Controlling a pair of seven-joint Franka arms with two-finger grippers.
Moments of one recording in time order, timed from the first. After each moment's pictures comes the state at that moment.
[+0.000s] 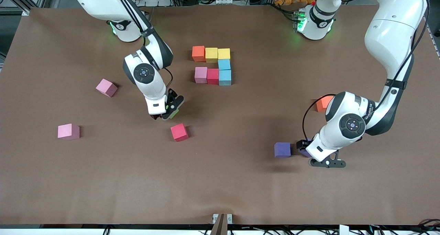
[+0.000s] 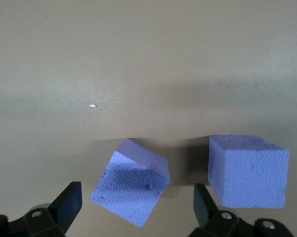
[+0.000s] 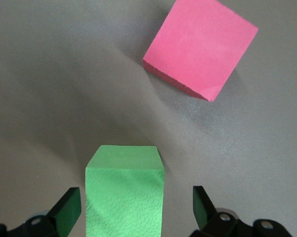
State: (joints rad) left arm 0.16 0.74 -0.49 -1.51 0.43 2.16 -0.46; right arm 0.43 0.38 0.06 -2.14 -0.10 2.50 -0.34
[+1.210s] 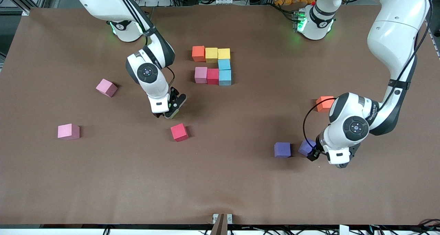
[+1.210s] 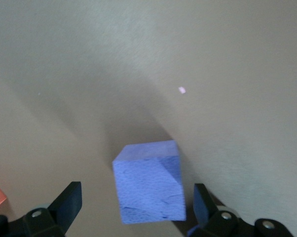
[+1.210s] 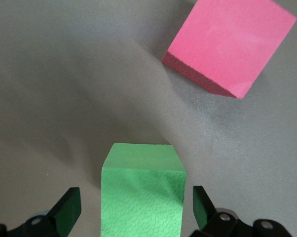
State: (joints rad) left arm 0.18 0.74 -0.48 -1.54 0.44 2.12 -1.35; right arm 0.44 0.39 0.08 -2.15 -0.10 2.50 -0.33
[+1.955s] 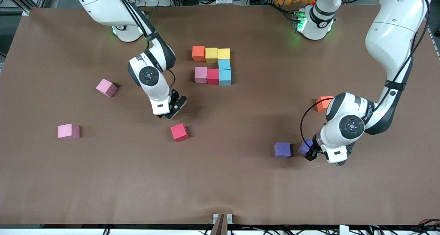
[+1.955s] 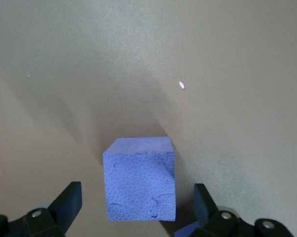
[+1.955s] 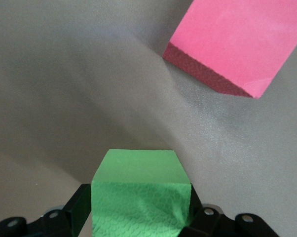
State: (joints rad) left arm 0.18 0.74 -0.48 -1.56 0.44 2.19 -1.44; right arm 0.43 0.43 0.07 -2.15 -0.10 2.54 -0.33
